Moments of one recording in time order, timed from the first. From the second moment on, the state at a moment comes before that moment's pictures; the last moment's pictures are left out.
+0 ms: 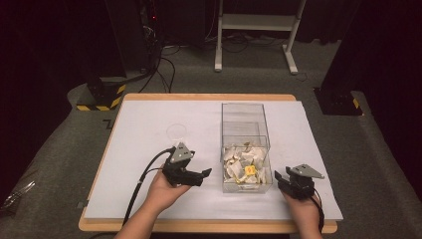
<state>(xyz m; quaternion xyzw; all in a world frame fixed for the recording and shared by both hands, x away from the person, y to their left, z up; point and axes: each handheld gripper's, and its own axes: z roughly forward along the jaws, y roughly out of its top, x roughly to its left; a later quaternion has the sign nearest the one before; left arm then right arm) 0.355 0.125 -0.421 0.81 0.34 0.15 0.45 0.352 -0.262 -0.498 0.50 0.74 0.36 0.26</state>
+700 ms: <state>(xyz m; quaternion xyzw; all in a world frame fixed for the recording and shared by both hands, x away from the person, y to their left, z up) 0.356 0.096 -0.406 0.82 0.31 0.14 0.47 0.353 -0.262 -0.499 0.50 0.74 0.36 0.25</state>
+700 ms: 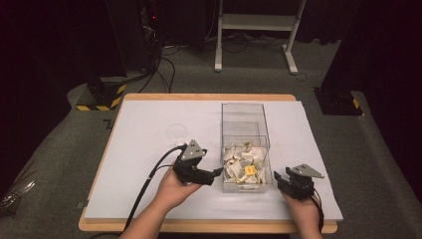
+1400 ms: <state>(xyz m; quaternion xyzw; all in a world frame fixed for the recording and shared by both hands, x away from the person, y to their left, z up) 0.356 0.059 -0.405 0.83 0.28 0.12 0.46 0.352 -0.261 -0.499 0.49 0.75 0.36 0.25</state>
